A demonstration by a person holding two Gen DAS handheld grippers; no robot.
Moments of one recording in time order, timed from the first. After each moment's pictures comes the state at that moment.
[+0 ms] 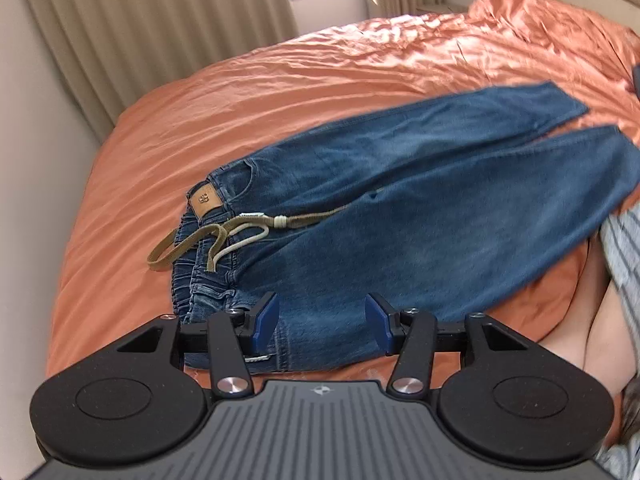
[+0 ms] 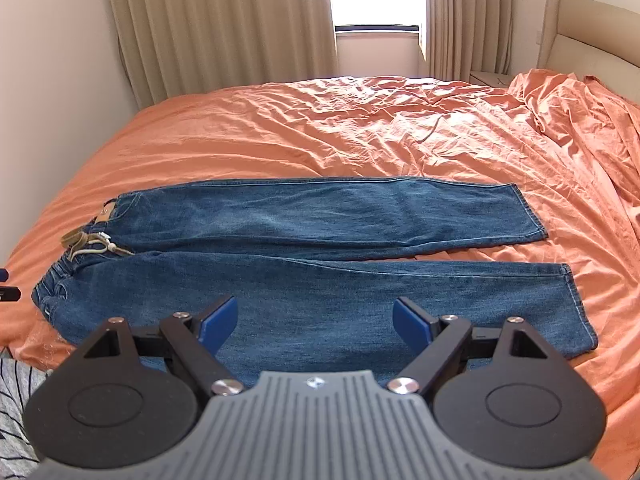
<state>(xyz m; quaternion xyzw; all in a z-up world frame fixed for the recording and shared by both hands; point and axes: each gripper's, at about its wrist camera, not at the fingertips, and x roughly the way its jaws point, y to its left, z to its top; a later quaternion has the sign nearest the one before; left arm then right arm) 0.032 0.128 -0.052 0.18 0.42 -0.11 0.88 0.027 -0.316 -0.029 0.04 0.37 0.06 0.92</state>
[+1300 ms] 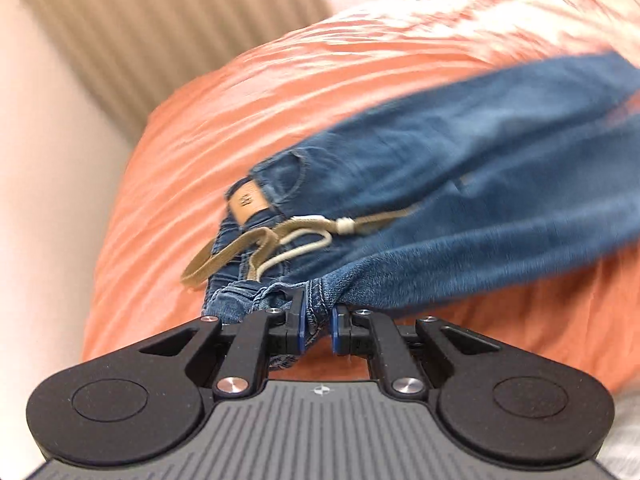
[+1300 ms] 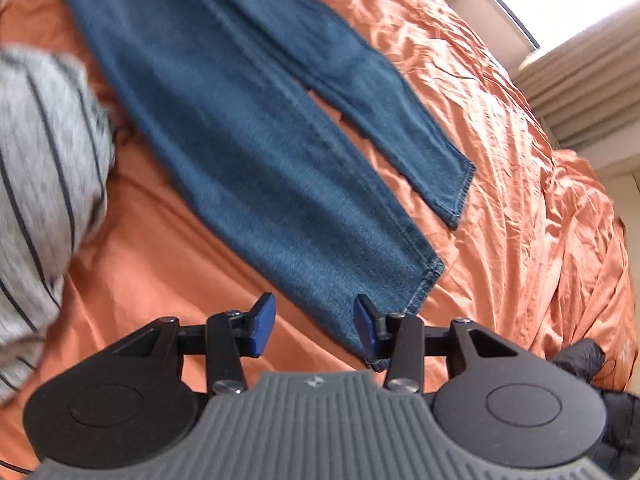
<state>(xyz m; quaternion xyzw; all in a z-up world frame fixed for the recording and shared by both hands) 0.108 0.138 -0.086 0.20 0.42 -0.02 0.88 0.031 -0.502 -0.160 -0.40 0.46 0.16 0.77</state>
